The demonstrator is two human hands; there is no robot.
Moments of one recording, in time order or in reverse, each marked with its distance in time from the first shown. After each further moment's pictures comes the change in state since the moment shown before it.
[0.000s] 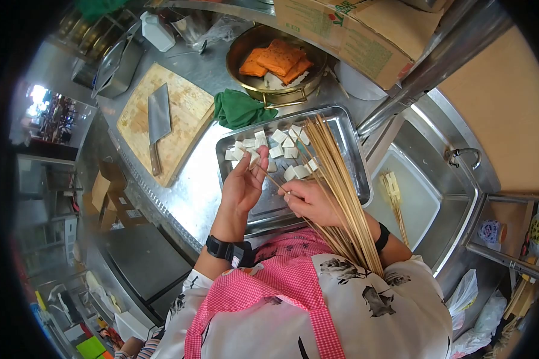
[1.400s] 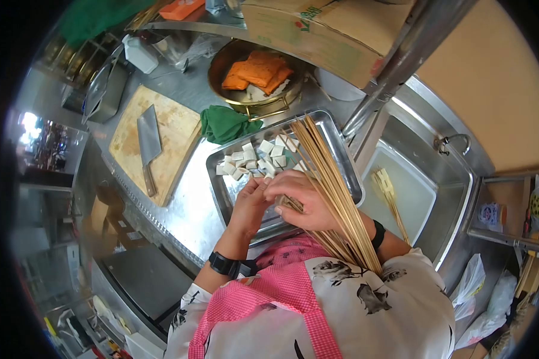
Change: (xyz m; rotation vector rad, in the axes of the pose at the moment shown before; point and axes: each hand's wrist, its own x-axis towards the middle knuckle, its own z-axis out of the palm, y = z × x) left_hand -0.017 -0.031 -0.004 0.576 -0.082 -0.072; right_hand 0.002 -0.015 -0.011 -0.244 0.229 -0.555
